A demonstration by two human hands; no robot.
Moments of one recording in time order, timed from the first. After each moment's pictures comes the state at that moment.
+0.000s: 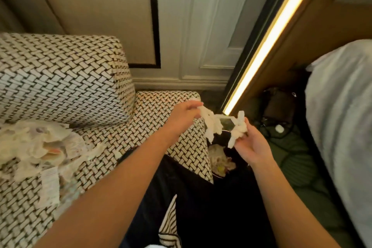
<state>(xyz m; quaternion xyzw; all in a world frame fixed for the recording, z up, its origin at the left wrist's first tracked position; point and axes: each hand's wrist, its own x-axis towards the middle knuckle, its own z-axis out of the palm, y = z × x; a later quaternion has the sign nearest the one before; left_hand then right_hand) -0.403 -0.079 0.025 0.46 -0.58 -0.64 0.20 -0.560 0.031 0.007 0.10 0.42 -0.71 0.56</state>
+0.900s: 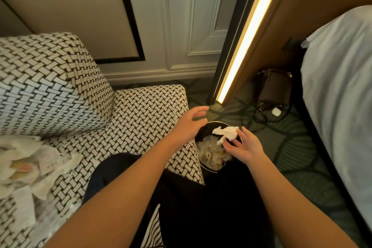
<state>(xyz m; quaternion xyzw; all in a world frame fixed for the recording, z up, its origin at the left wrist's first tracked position) -0.458 -0.062 -0.007 0.43 -0.64 -0.63 0.10 -0.619 0.032 -0.079 0.27 0.49 -0.64 0.53</state>
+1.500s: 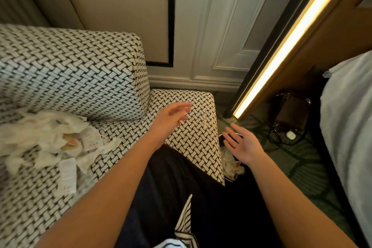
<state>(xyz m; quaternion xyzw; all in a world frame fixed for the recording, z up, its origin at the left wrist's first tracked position) -0.324 -0.086 0.022 0.48 -0.57 -0.61 0.26 -0.529 -0.006 -0.028 0.05 0.59 -0.57 0.57</state>
